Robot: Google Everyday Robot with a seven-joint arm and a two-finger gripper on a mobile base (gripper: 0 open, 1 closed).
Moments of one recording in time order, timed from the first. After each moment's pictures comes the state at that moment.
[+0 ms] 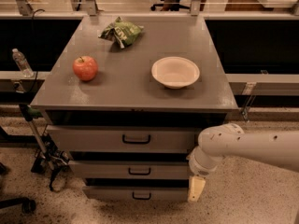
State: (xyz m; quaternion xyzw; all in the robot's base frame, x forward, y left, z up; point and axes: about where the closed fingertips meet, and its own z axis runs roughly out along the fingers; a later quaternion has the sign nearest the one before) arm 0.475 -0.155 0.497 -0.65 0.75 0.06 0.09
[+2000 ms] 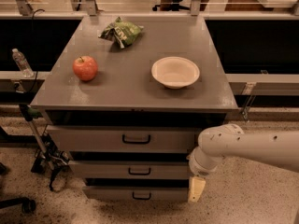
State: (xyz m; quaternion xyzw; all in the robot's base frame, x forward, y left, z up) arm 0.474 -0.154 0.496 -0.65 0.75 0.06 0.09
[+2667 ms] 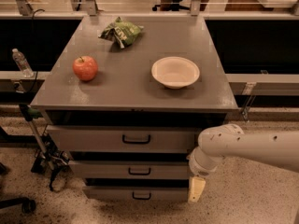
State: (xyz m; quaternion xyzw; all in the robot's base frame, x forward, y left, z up) arm 0.474 -0.154 0.496 -0.65 0.75 0.06 0.09
